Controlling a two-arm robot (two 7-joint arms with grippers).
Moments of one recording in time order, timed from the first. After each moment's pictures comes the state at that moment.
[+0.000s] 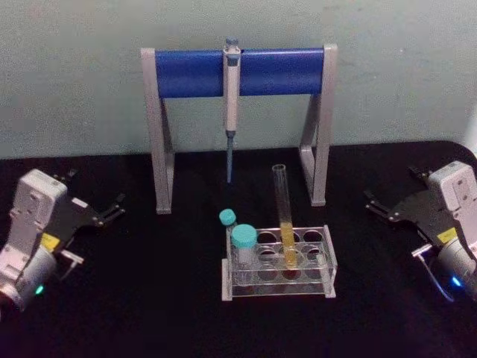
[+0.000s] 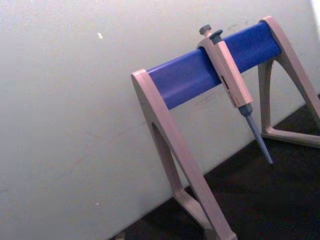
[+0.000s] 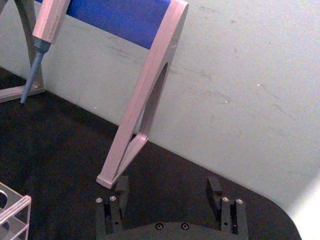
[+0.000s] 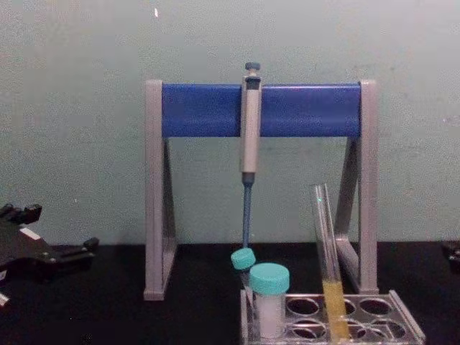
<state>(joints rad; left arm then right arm) -0.20 0.60 0.45 -1.41 -0.25 -0.12 0.03 0.20 0.60 -0.45 -1.41 0.25 -0.12 -0.03</state>
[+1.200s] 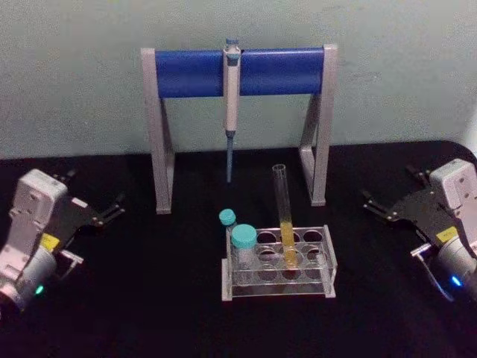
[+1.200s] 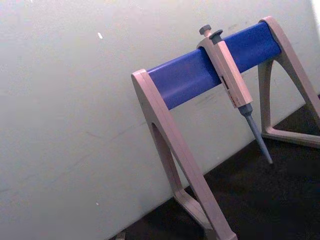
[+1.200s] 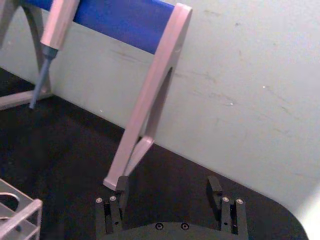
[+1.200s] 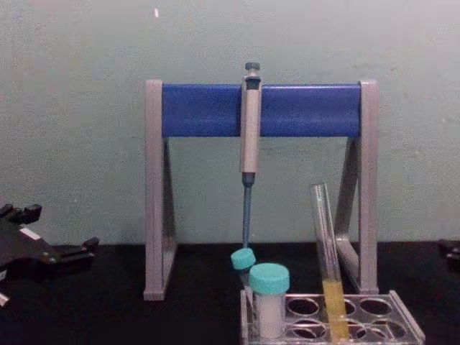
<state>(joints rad) -0.20 0.60 0.45 -1.41 -0.25 -0.12 0.03 0.19 0.60 -0.43 -1.43 0.26 -0.11 0.00</state>
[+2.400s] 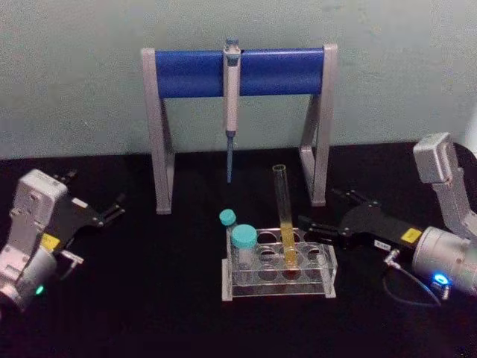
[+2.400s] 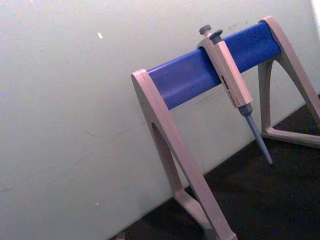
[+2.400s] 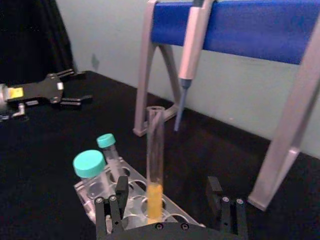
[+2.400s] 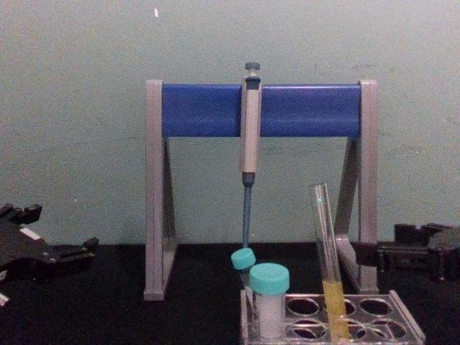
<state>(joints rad) -0.20 0.60 0.45 -1.41 -0.25 -0.12 0.03 0.20 0.60 -0.39 -1.58 0.57 0.18 0.48</state>
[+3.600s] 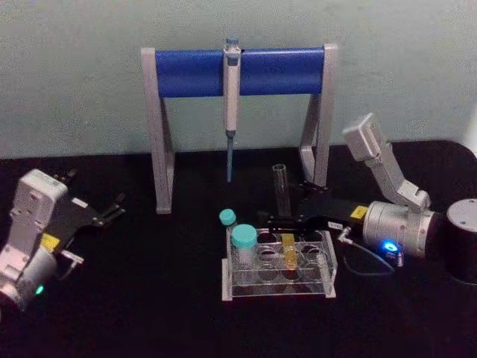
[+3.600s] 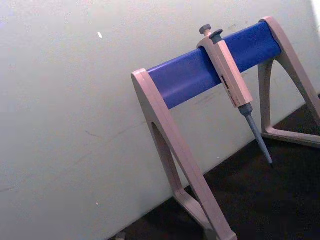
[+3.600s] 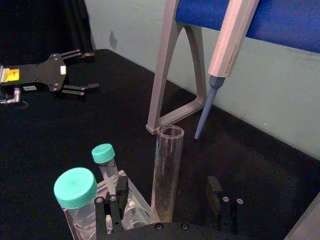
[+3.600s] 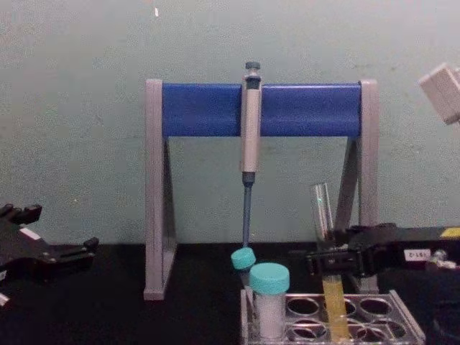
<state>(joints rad) -0.20 0.60 0.45 -1.41 -0.25 -0.12 0.03 0.48 0.49 -0.58 -1.31 0.50 0.21 0.59</state>
